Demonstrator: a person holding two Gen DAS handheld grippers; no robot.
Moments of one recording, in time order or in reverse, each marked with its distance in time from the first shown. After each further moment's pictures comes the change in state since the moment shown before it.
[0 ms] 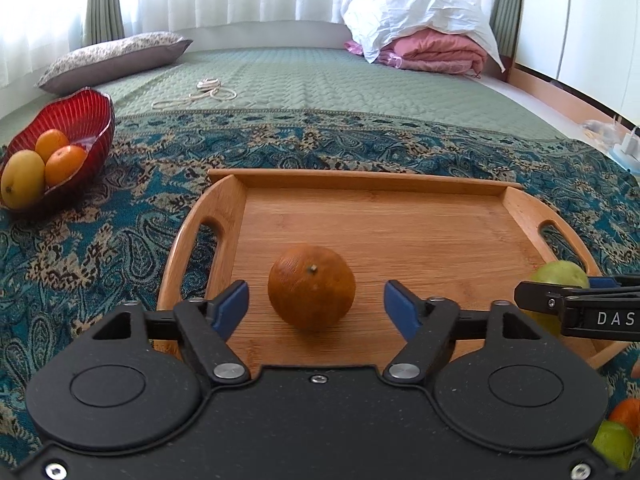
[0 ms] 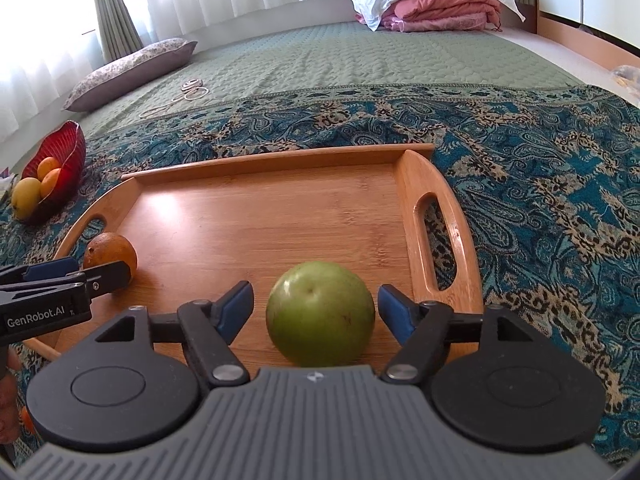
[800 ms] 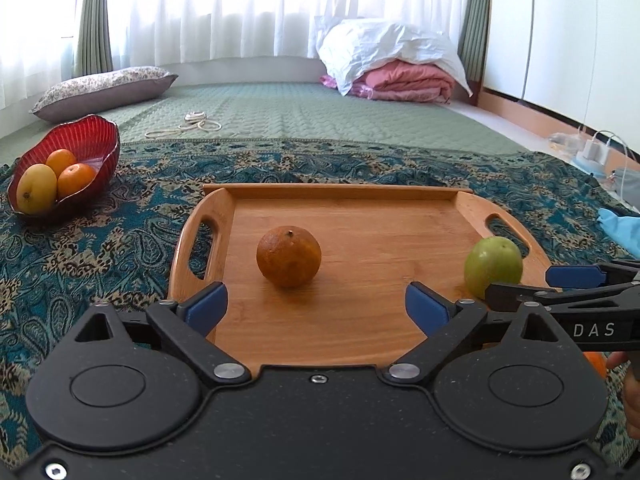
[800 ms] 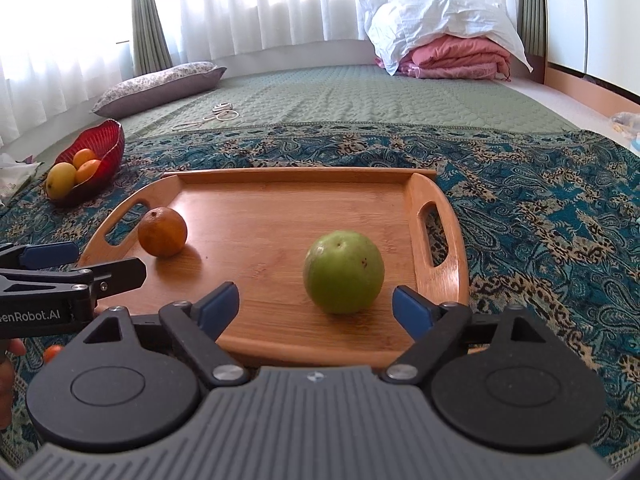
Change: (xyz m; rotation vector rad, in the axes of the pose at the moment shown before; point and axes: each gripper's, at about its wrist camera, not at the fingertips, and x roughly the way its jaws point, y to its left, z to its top) left arm -0.071 -0.006 -0.043 0.029 -0.121 -0.067; right arm -0.056 0.018 -0.044 -0.092 -0.136 0.009
